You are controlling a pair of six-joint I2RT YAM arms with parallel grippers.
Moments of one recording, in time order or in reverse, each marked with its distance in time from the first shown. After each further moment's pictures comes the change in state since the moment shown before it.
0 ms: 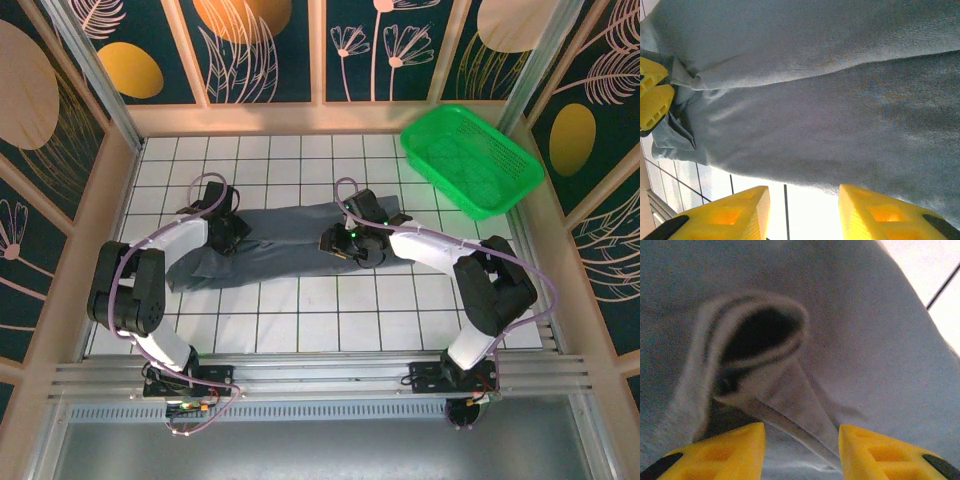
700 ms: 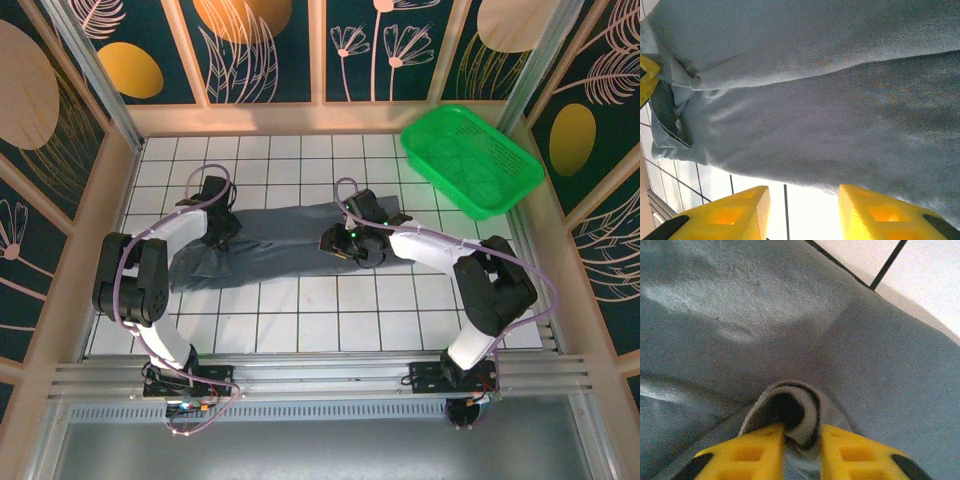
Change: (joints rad) left arm 0.024 0.066 0.079 -0.067 -0.164 0.194; right arm 0.000 0.000 0.000 0.000 0.000 0.000
